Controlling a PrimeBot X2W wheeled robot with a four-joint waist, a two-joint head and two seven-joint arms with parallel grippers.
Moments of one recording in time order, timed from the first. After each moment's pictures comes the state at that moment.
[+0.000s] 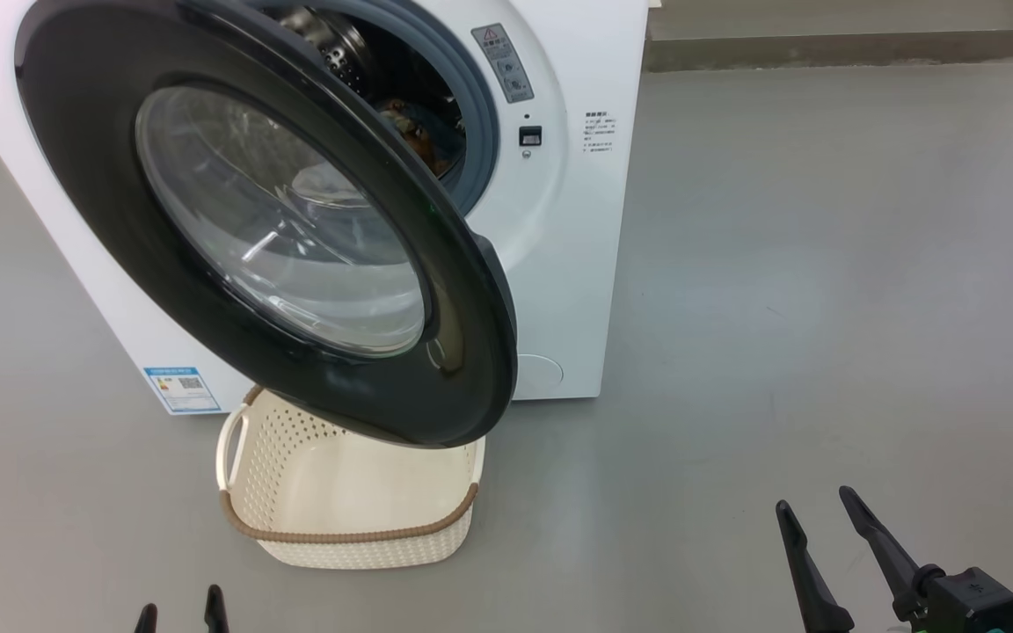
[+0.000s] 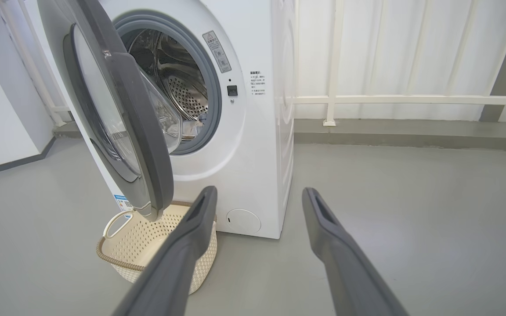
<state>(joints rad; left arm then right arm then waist) 0.12 0.09 -0.05 0.26 -0.40 -0.01 -0.25 0.12 -0.11 0.04 0.06 0.19 0.13 -0.26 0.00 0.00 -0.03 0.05</state>
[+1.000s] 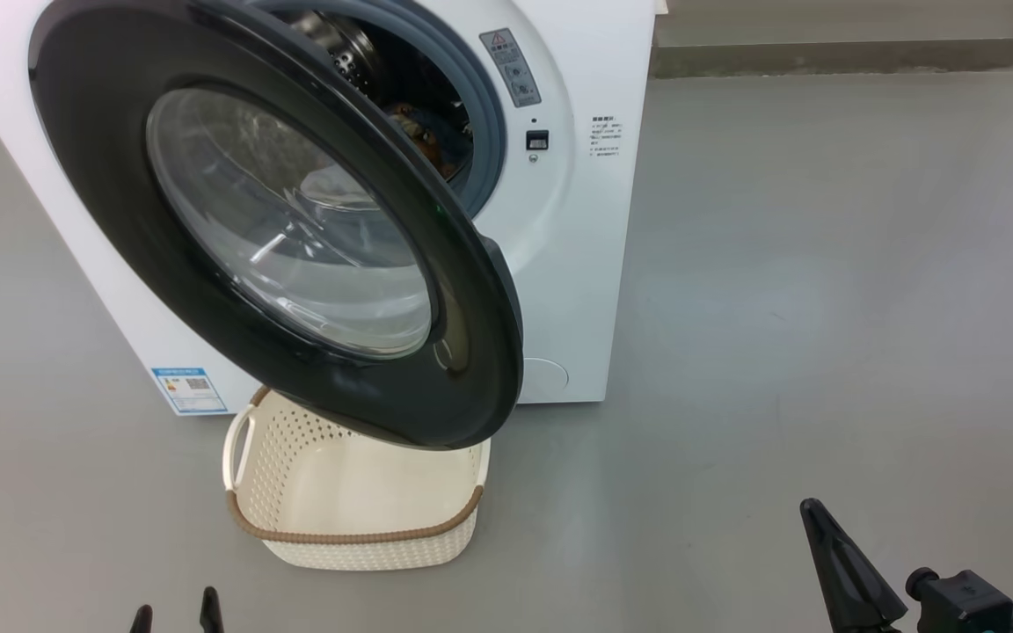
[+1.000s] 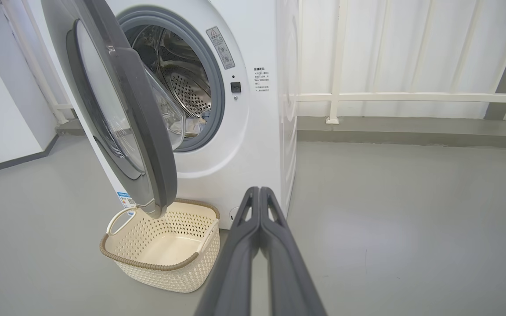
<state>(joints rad) 0.12 0.05 0.03 0.28 -0.32 -0.08 -0.25 0.12 -0.10 0.04 0.07 0.19 0.13 -0.26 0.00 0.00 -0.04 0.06</state>
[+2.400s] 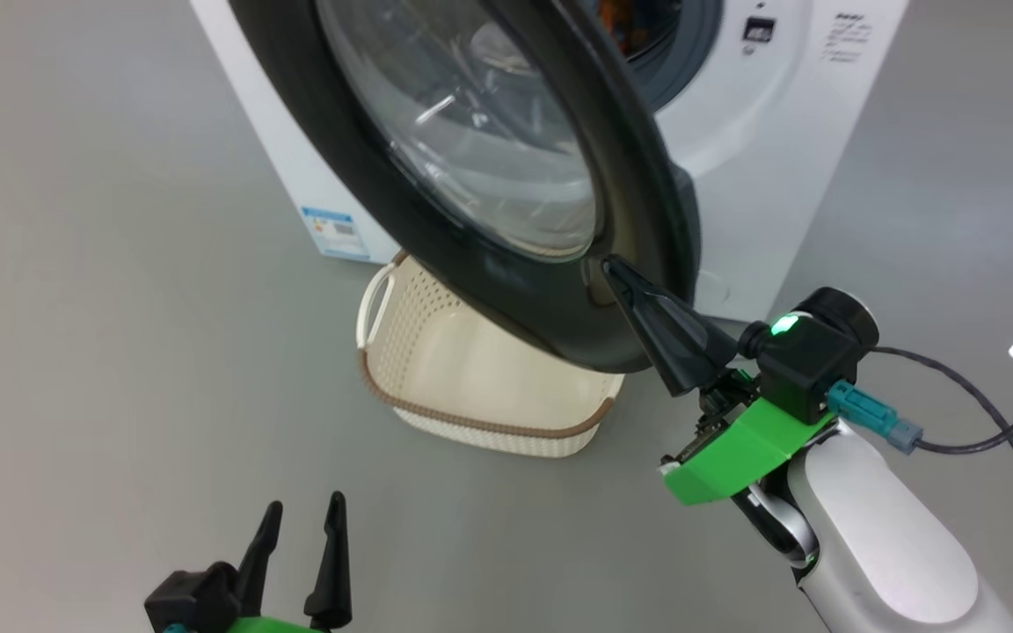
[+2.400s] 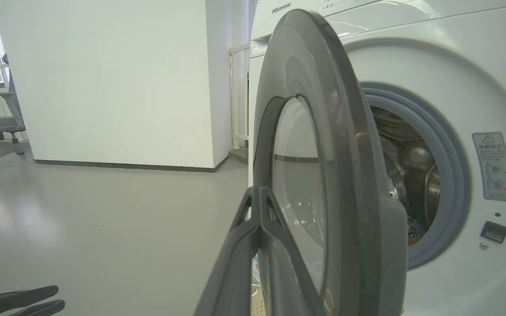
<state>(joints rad) -0.01 0.04 -0.25 0.20 -0.47 0.01 -0.25 -0.48 -0.20 0.46 0.17 0.30 0.13 -0.26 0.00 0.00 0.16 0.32</state>
